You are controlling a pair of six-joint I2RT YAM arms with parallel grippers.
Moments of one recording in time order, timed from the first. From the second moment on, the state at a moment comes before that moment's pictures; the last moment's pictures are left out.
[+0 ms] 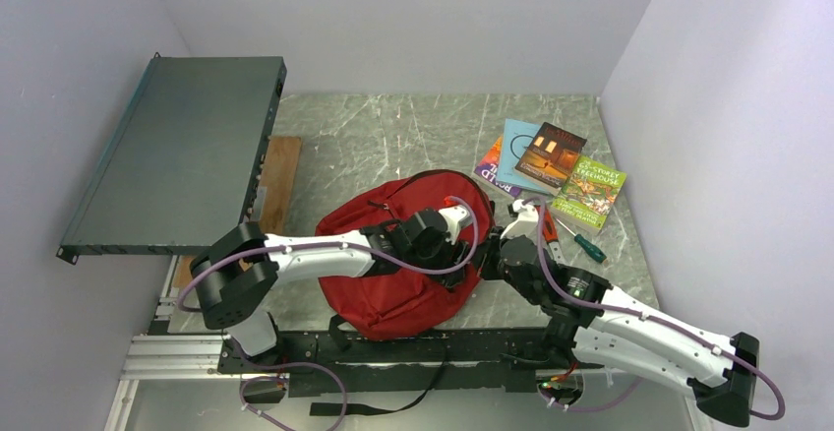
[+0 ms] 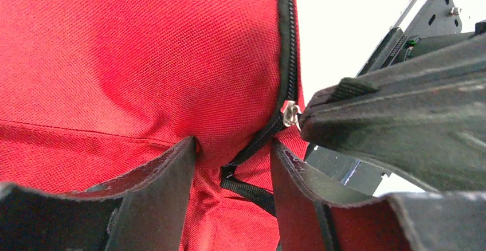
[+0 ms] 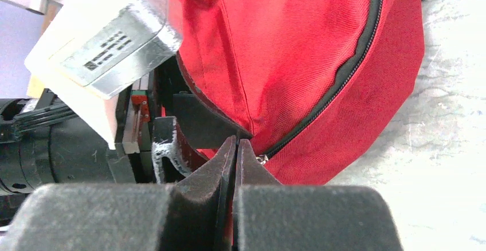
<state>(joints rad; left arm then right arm) -1.10 1.63 0.98 -0.06 0.13 -0.48 1.01 0.63 0.51 -0.41 0.44 0.84</state>
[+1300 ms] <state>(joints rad) -1.21 1.39 0.81 -0.12 -0.01 -0.21 0.07 1.01 0.75 -0.48 -0.47 0.48</state>
